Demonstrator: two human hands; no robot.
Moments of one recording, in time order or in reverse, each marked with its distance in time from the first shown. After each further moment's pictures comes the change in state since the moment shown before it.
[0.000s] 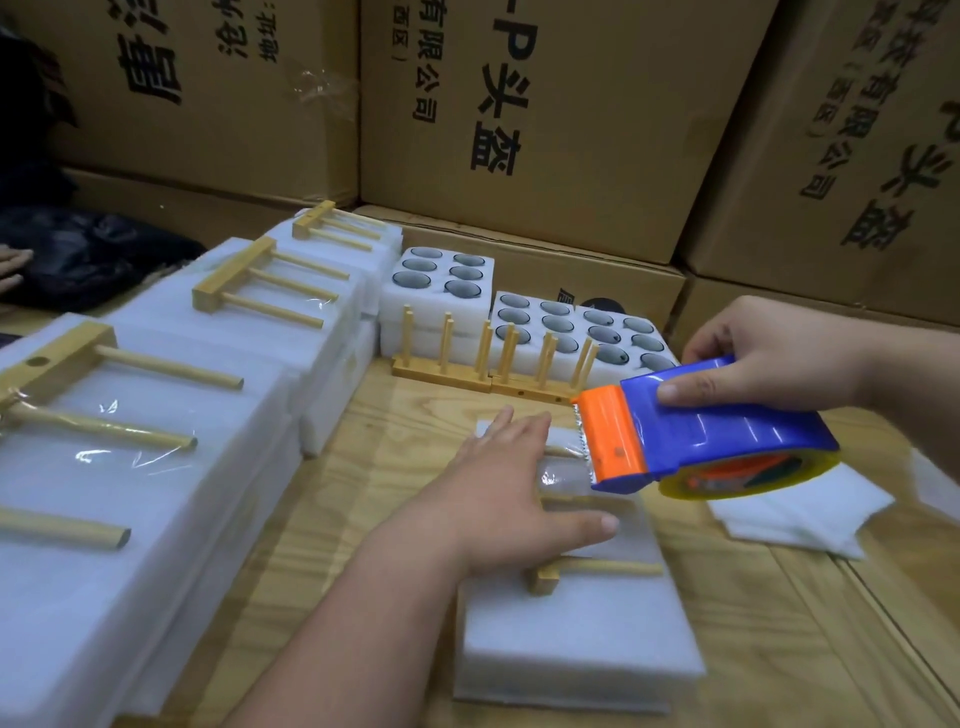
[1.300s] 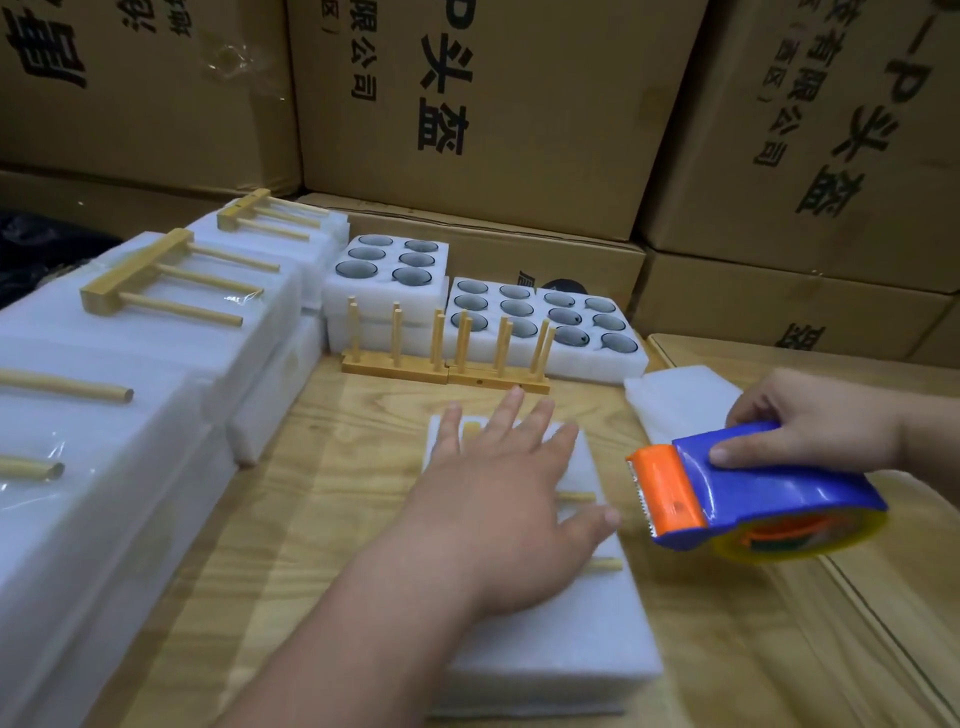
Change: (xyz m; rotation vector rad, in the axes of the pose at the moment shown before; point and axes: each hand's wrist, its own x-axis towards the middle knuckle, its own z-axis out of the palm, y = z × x) left_hand 0.005 0.045 0.015 0.399 -0.065 0.047; right_hand -0.028 0.112 0.017 -0.027 -0.106 0.173
